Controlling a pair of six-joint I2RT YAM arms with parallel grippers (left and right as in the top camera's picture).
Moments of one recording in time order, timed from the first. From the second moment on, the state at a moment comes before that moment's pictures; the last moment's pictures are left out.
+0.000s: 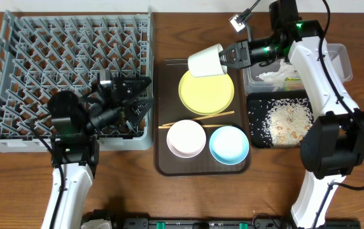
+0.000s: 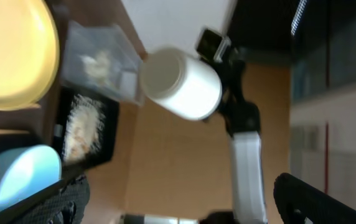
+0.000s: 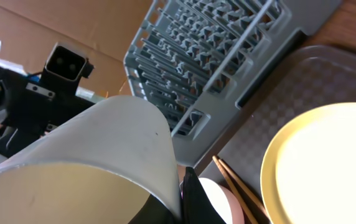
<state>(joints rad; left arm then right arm) 0.09 1.12 0.62 0.37 1.13 -1.51 0.14 2.08 1.91 -1.05 -1.18 -0.18</state>
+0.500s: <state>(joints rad) 0.09 1.27 0.62 0.73 1.38 -1.61 0.21 2.08 1.91 -0.98 -1.25 -0.20</state>
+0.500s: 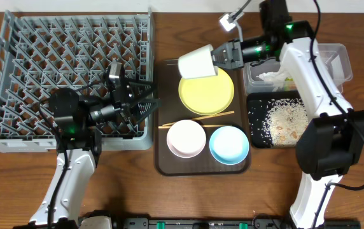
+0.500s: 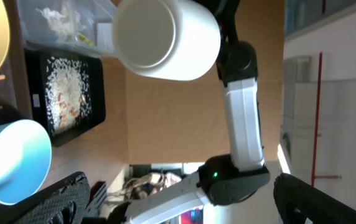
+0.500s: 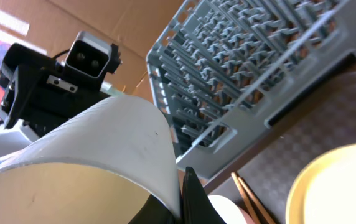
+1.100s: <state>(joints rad) 0.09 1.28 0.62 0.73 1.40 -1.61 0.37 2.08 1.91 -0.91 -1.31 -0.20</state>
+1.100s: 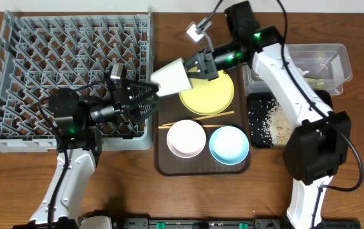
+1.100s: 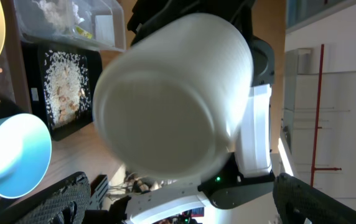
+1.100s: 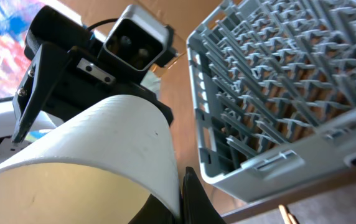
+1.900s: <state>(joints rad) 0.09 1.28 0.62 0.73 1.39 -1.61 0.44 2.08 1.90 -0.92 -1.29 -0.19</state>
